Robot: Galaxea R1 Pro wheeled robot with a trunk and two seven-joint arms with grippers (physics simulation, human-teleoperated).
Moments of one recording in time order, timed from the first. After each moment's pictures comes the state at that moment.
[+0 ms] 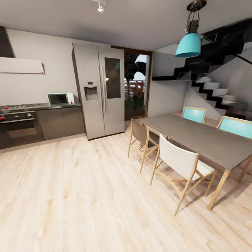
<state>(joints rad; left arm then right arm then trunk) 0.04 0.04 0.02 -0.67 0.00 -0.11 0.00 -0.08 -0.03 0.01 -0.57 0.01 -0.24 -0.01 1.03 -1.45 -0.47</state>
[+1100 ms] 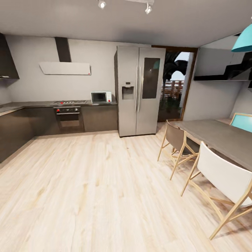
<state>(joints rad) 0.04 0.04 0.02 -0.66 0.00 -0.16 0.00 -0.08 -0.02 0.01 -0.57 0.01 -0.24 -0.01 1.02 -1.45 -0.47</state>
